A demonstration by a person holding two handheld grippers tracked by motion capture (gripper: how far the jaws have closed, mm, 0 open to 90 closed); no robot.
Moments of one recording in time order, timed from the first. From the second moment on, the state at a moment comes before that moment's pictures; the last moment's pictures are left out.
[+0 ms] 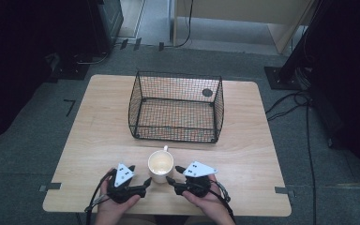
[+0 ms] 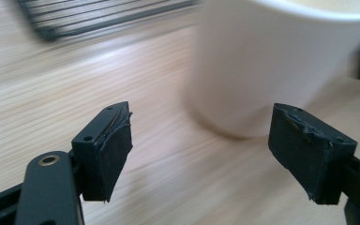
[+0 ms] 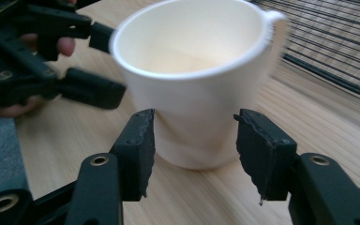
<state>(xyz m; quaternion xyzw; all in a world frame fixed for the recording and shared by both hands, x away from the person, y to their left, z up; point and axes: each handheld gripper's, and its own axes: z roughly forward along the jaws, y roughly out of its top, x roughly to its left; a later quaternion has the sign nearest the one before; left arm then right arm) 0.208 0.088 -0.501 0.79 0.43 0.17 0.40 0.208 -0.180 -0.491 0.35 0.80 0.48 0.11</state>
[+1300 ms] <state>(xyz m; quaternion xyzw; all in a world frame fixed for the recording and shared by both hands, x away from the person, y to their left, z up) 0.236 0.176 -0.518 0.75 0.53 0.23 0.31 0.312 -0.154 -0.503 0.31 0.79 0.51 0.13</state>
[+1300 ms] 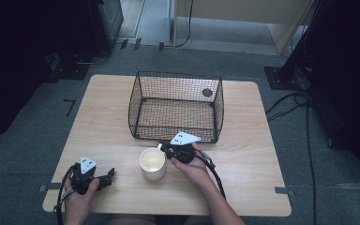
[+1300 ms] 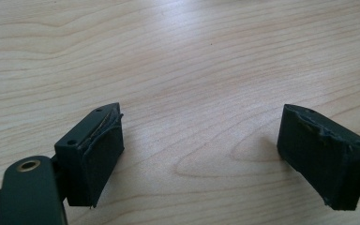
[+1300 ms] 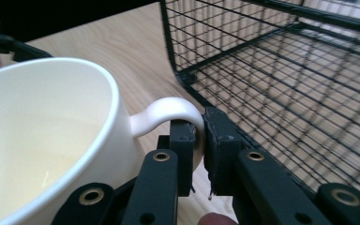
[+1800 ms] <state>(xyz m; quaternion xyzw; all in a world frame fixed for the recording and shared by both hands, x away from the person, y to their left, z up) 0.238 0.175 -0.518 0.76 0.53 0.23 0.31 0.242 -0.230 -0.502 0.33 0.79 0.50 0.11</state>
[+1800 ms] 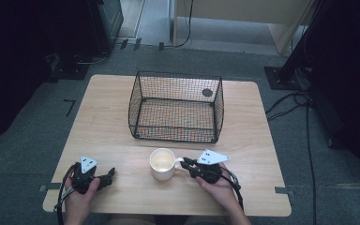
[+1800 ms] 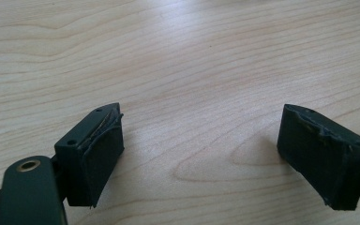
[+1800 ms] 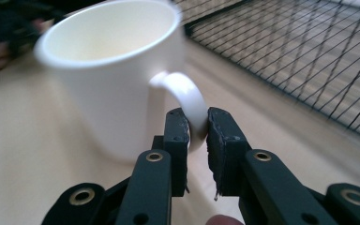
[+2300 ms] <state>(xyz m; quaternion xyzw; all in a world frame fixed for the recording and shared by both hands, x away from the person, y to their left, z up) 0.238 0.174 -0.518 0.75 0.53 0.23 0.31 0.221 -0.202 -0.487 0.29 0.83 0.47 0.09</state>
